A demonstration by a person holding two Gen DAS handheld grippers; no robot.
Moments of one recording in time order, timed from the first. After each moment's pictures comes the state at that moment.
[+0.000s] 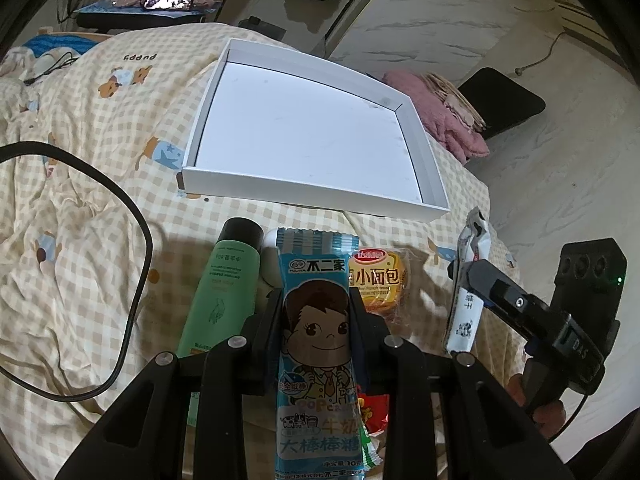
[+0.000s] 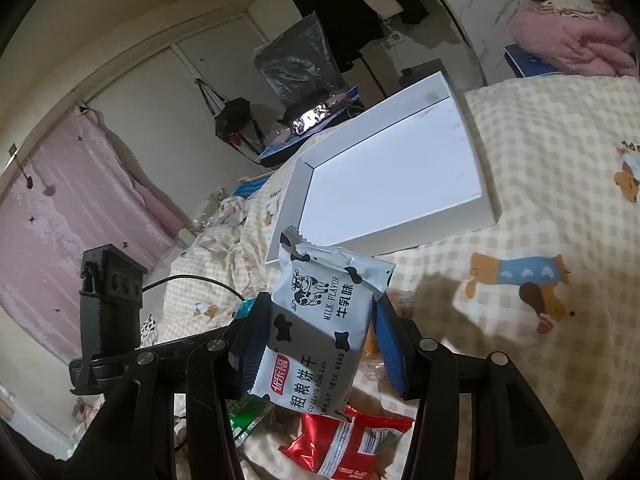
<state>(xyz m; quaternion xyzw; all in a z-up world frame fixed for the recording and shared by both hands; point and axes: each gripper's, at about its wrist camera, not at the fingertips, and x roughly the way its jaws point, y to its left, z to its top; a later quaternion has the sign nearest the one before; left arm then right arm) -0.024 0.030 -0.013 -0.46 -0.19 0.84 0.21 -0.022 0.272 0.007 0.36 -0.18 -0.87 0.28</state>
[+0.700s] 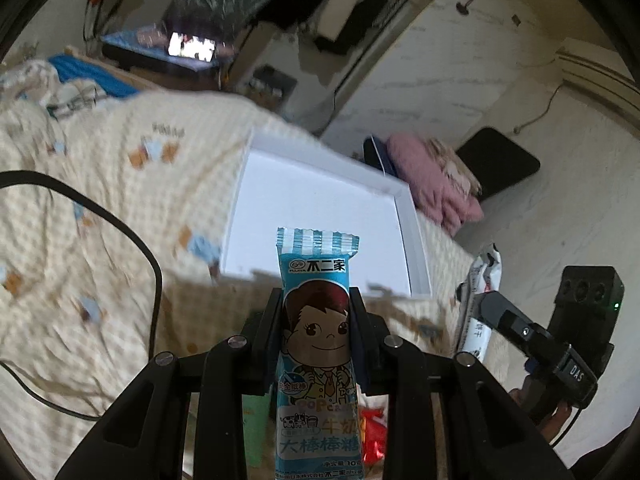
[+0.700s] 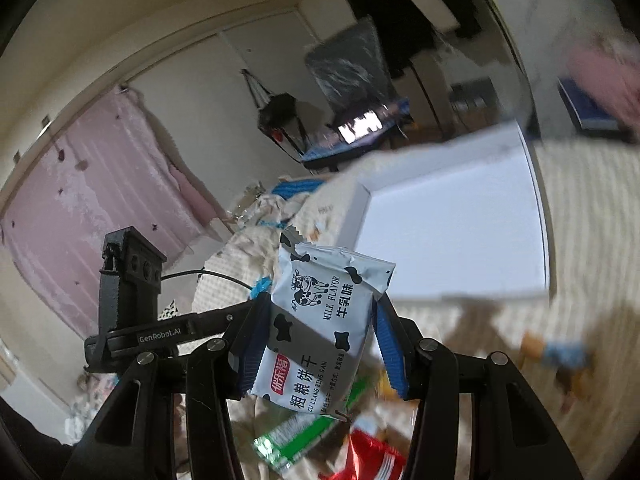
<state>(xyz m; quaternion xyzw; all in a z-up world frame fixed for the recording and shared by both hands) -0.036 -0.016 0.054 -0.38 -0.23 0.88 0.18 -0.036 0.241 0.074 0.32 -0.12 -0.87 0.35</state>
